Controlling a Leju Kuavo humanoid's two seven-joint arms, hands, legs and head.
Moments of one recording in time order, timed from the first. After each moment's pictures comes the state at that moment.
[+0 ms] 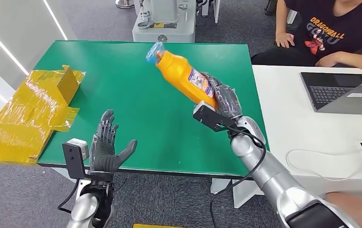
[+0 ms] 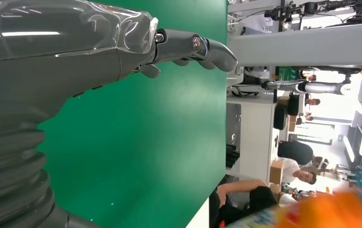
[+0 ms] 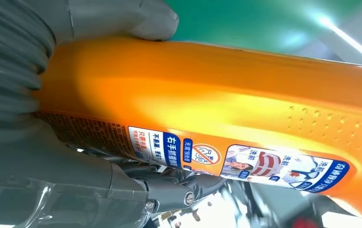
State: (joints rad) left arm 0.00 -0.18 -0.34 -1.42 0.06 0.27 -0.47; right arm -0.80 0.08 0.71 -0.60 0.39 -0.35 -0.58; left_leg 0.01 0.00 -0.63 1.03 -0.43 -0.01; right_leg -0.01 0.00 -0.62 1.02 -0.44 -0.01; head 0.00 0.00
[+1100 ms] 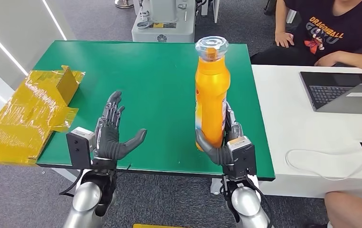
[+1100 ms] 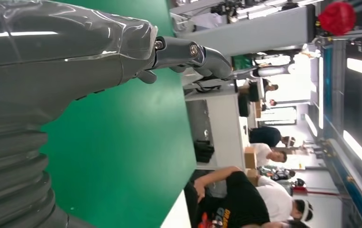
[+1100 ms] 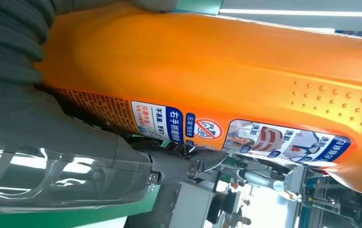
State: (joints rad) left arm -0.10 -0.19 -0.38 -1.49 -0.08 0.22 -0.41; right arm -0.24 0.14 0.54 -1.32 0.17 -0.30 -0.51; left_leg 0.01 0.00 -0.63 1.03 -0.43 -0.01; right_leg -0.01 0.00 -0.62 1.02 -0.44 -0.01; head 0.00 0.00
